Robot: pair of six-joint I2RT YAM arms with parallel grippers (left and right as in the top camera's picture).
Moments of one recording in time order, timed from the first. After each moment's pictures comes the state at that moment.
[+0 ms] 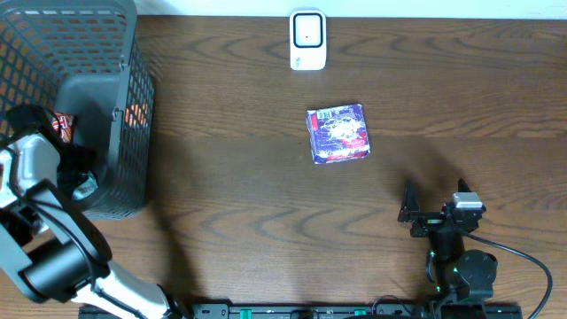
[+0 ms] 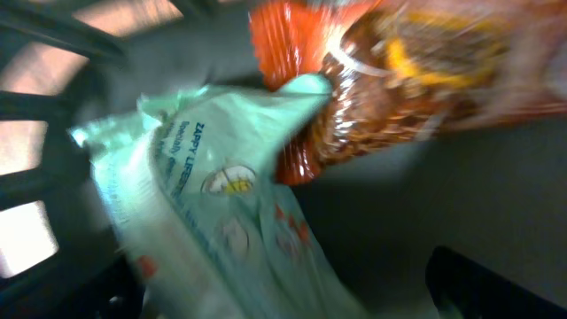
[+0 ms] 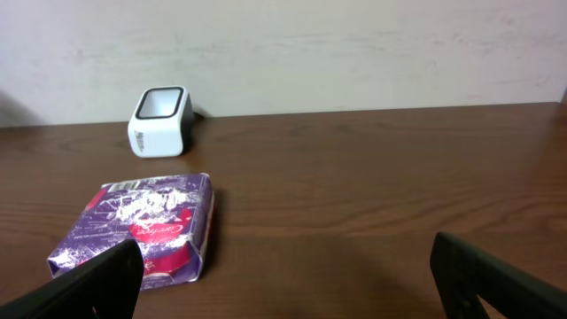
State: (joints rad) left arm 0.60 1.87 1.25 -0.80 -0.21 -0.70; right arm 0.02 0.01 0.01 -0.07 -0.02 0.07
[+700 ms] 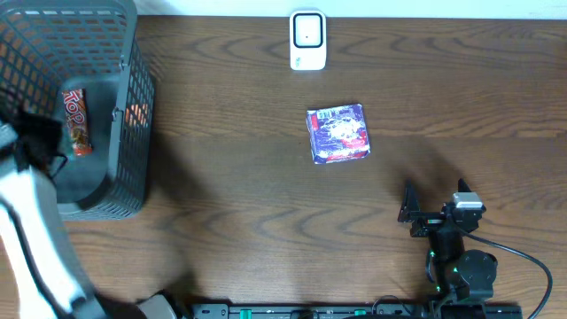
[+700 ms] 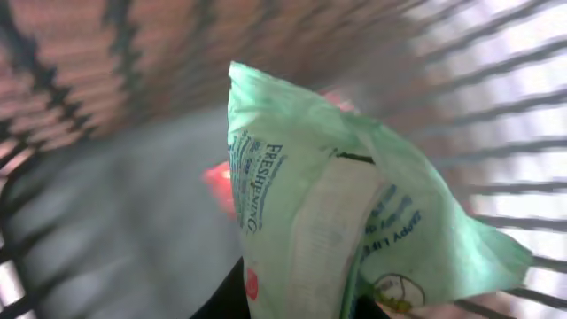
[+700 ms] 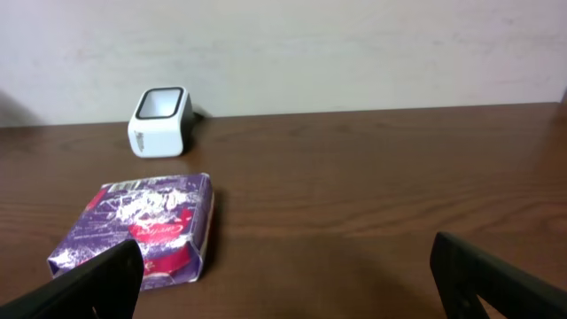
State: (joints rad) left arm 0.60 1.39 1.23 -0.64 0.03 -0.72; right arm 0.02 0.01 0.01 -0.07 -0.02 0.07
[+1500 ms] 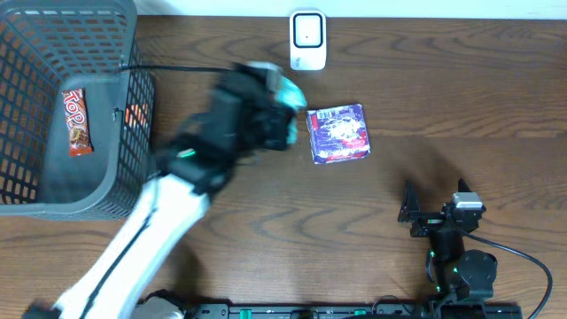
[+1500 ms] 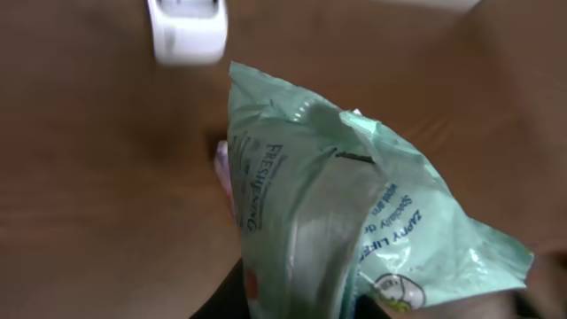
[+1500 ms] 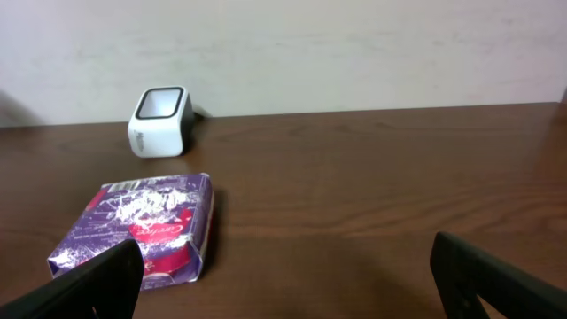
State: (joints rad) left arm -0.51 1.37 1.24 -0.54 0.17 -0.43; right arm 0.02 0.01 0.01 -0.07 -0.02 0.07
